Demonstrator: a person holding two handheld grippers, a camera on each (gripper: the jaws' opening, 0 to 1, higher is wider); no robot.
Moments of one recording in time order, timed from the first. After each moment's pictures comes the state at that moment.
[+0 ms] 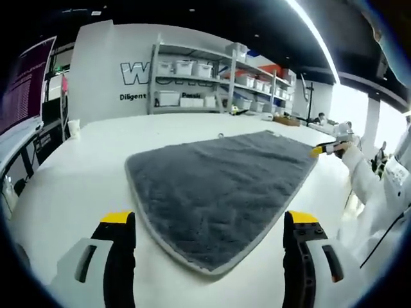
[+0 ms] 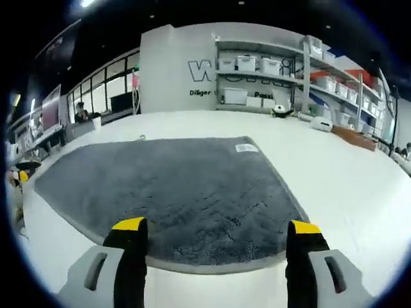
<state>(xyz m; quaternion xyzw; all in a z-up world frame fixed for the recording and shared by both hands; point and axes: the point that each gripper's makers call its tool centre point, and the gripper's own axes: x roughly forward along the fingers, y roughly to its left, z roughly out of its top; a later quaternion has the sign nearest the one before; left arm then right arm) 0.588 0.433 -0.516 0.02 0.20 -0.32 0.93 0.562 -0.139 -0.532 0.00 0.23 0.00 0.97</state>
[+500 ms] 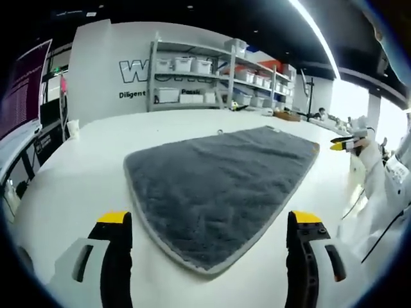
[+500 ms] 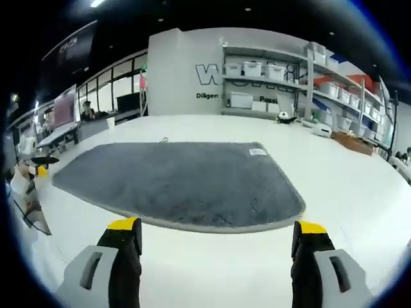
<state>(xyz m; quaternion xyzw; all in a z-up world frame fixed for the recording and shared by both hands) 0.583 0.430 -0.521 0.04 0.23 -0.32 0.92 0.492 -0.090 -0.512 -0.02 0.24 0.01 0.97</state>
